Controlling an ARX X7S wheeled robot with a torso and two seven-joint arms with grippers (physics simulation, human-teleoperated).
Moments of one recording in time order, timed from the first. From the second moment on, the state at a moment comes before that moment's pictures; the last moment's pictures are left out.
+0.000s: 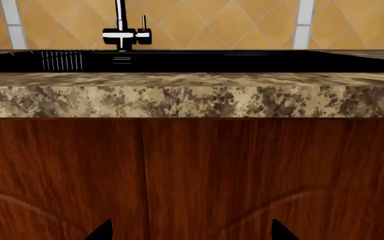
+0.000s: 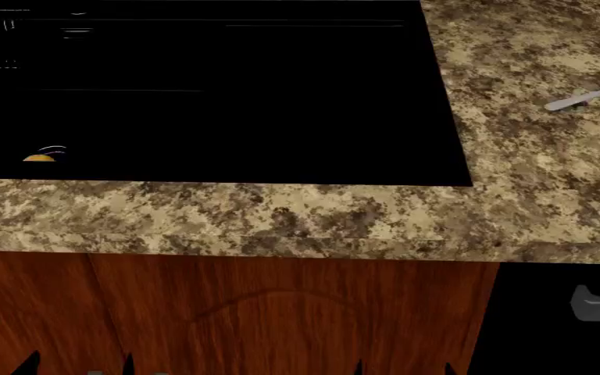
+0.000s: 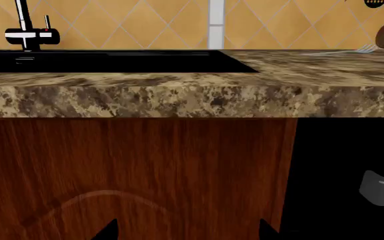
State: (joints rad) left arm 0.00 0.00 0.00 0.00 0.00 0.00 0.00; right arm 0.00 0.00 0.00 0.00 0.00 0.00 0.00
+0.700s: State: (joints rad) left arm 0.02 -0.07 0.07 0.03 -0.11 0.04 -0.02; right arm 0.01 0.06 -0.08 0.01 0.05 -0.01 0.08
